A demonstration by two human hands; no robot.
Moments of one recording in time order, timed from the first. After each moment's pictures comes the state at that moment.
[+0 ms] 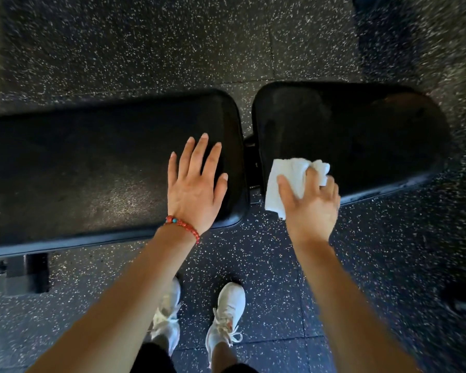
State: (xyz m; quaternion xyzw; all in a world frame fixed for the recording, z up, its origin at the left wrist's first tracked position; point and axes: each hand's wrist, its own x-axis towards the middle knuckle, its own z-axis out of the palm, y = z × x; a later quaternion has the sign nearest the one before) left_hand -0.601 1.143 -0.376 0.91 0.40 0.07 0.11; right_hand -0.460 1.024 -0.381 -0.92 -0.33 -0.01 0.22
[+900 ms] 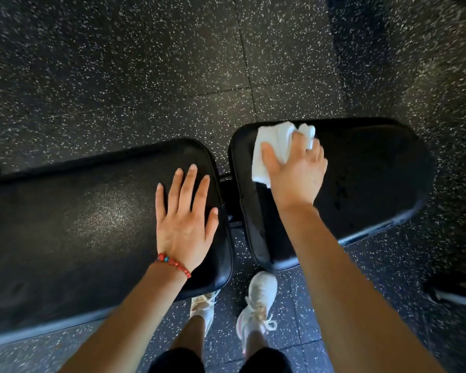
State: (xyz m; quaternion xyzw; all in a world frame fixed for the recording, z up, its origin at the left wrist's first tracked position) left_hand -0.561 1.182 -0.397 0.93 0.36 0.02 0.09; right_hand -0.374 1.134 -0.391 -0.93 -0.29 -0.04 0.21
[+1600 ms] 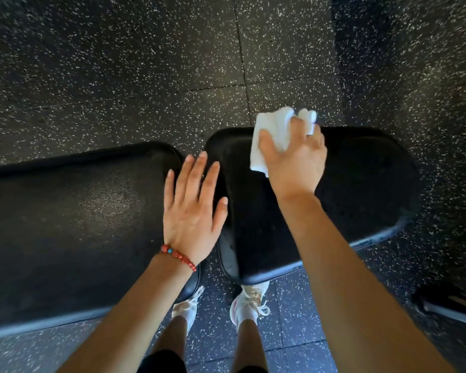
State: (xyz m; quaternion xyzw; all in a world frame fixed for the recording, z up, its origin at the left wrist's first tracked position) left_hand -0.493 1.166 -0.394 0.92 0.37 0.09 0.13; right_hand -0.319 1.139 -0.389 -0.93 -0.30 0.01 0.24
